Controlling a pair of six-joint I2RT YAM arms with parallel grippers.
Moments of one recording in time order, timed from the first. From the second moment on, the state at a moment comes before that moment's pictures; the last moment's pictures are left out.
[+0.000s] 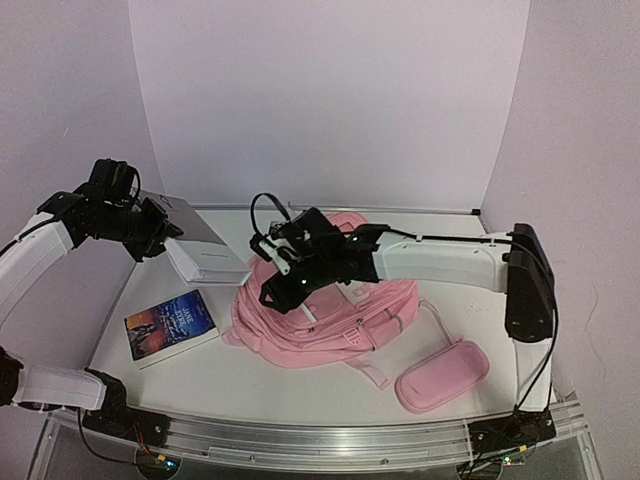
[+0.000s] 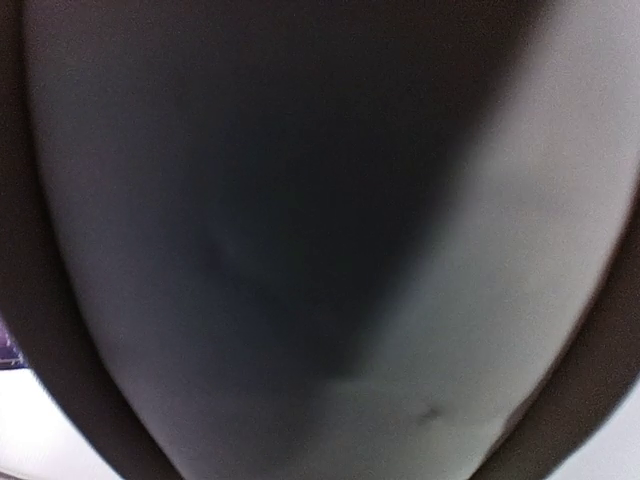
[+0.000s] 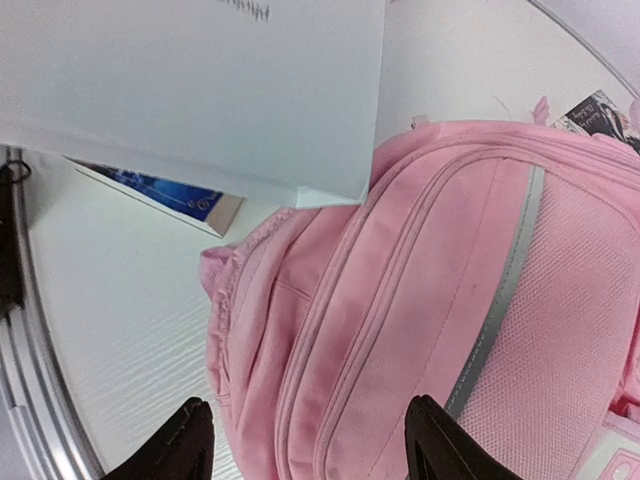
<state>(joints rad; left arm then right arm) -0.30 1.13 1.16 -0.79 0.18 -1.15 1.05 2.07 1.73 -0.46 -0.05 0.06</state>
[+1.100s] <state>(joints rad) -0.30 0.92 1.05 -0.91 0.26 -1.14 0.95 2.02 1.82 -0.57 0.01 0.05</state>
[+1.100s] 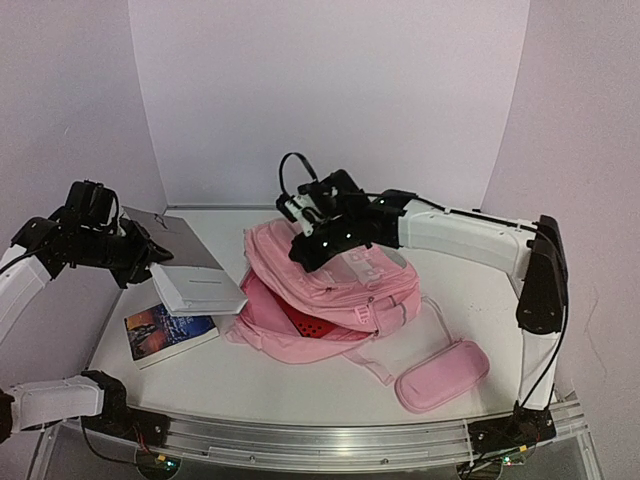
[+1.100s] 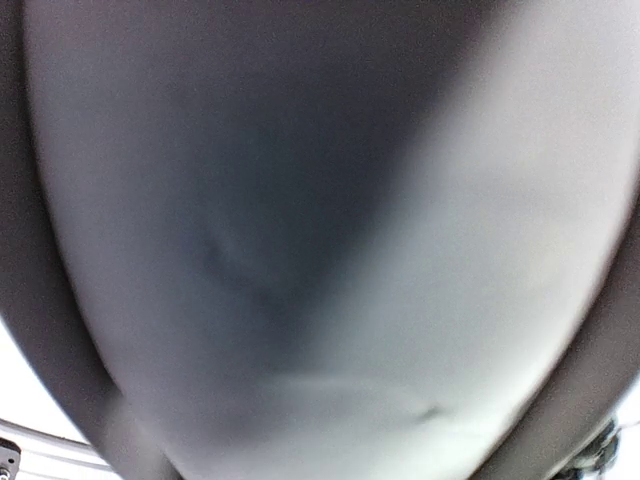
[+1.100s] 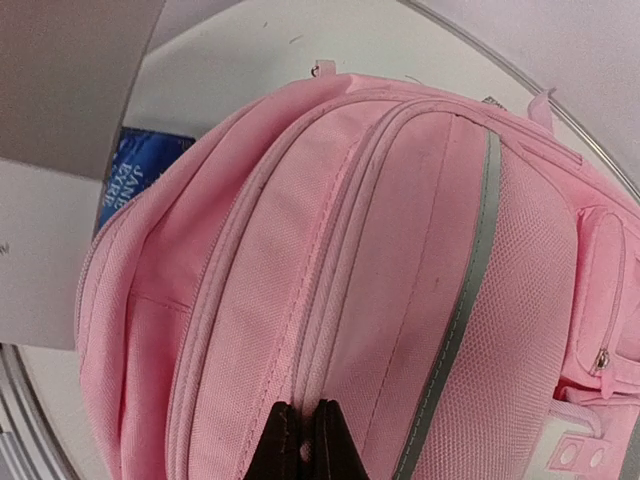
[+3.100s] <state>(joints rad) -0.56 1.79 1.02 0.23 0.66 -1.14 0.72 1.95 1.82 -0.50 -0.53 0.37</state>
